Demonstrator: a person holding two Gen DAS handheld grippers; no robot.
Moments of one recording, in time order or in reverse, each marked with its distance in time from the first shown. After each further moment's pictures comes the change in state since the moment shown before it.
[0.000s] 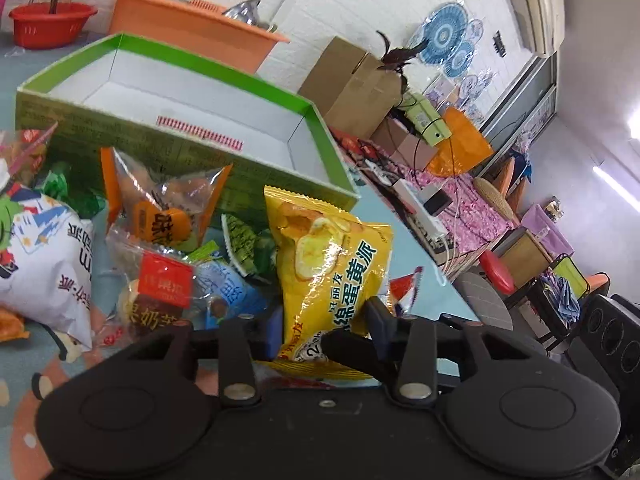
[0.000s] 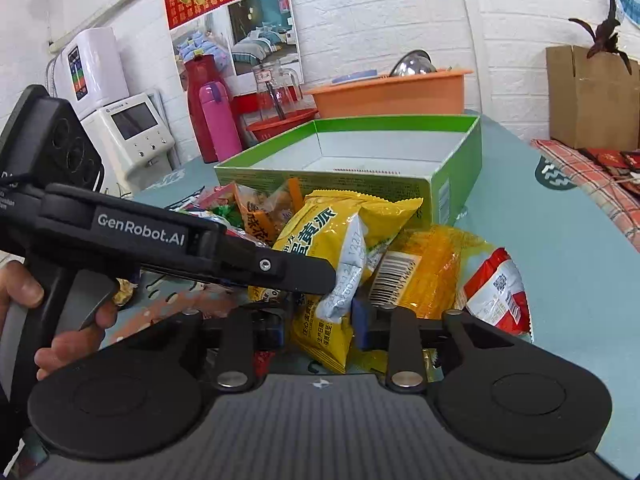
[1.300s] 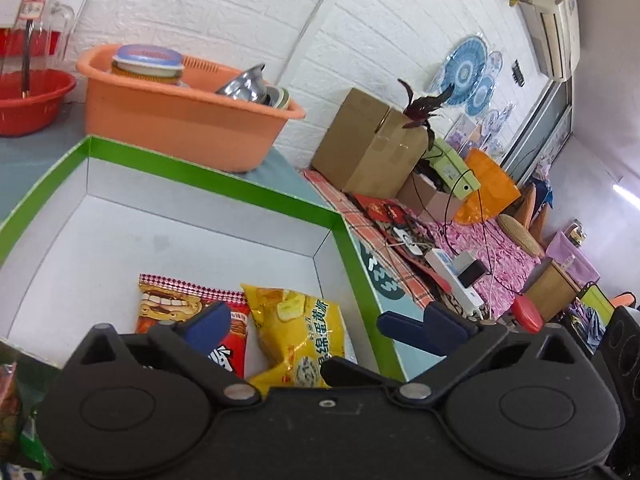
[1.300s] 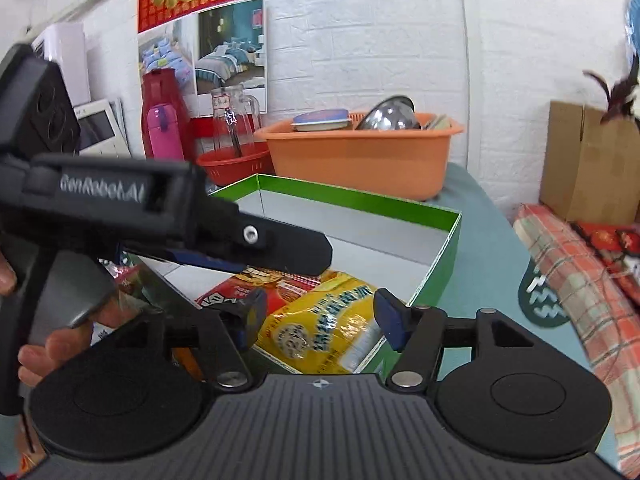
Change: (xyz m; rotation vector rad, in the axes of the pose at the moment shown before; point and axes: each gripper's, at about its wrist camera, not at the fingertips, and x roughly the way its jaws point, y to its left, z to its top) left arm 0.058 0.017 0.113 0.044 -0.098 0.067; right arm 0.076 -0.043 0.085 -0.128 -0.038 -0.103
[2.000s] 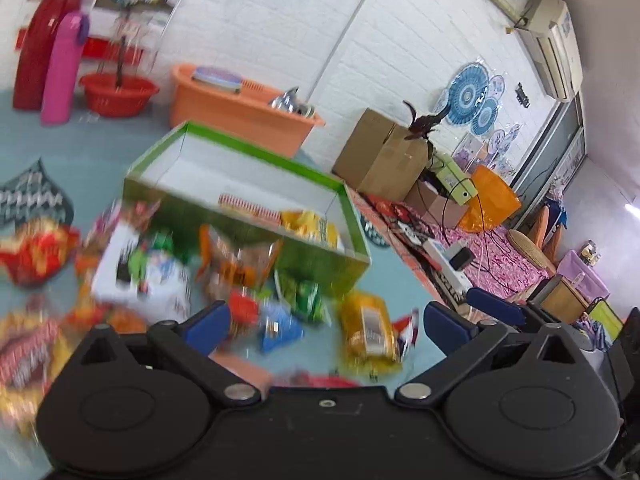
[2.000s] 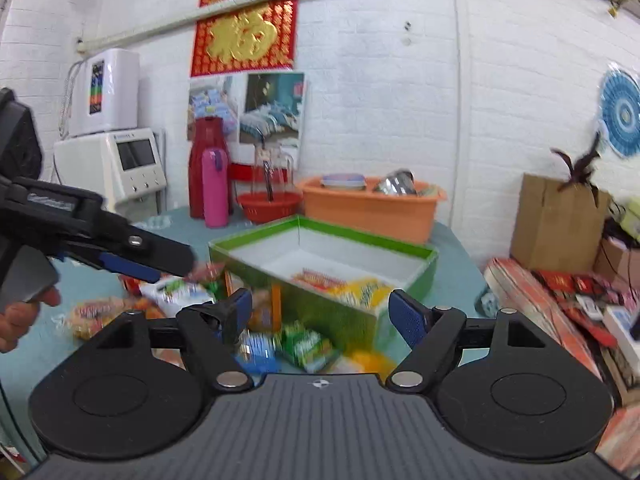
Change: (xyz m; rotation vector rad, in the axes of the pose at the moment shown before) left arm -0.156 -0.033 -0.105 -0.076 -0.055 0.084; right arm -0.149 0.048 -0.044 -0.056 -0.149 -0.031
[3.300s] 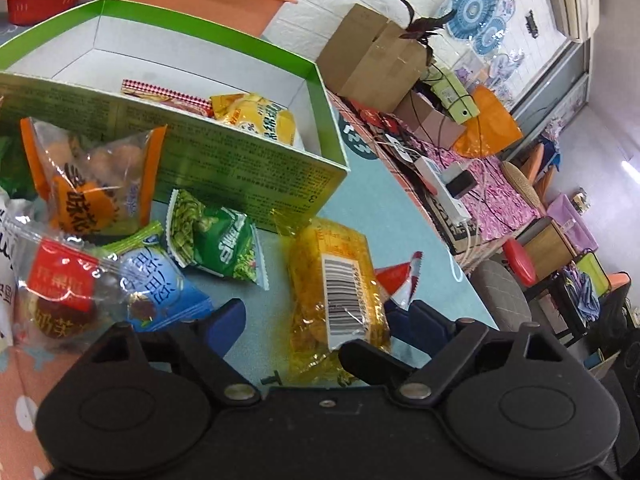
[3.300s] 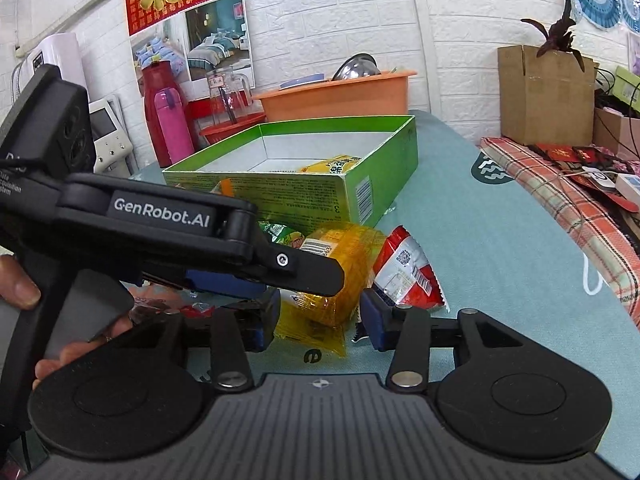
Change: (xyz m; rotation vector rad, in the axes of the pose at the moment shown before) left arm 0.146 -0.024 -0.011 -0.008 0.259 -0.043; right arm 0.048 -0.024 -0.053 0.212 0.198 -0.002
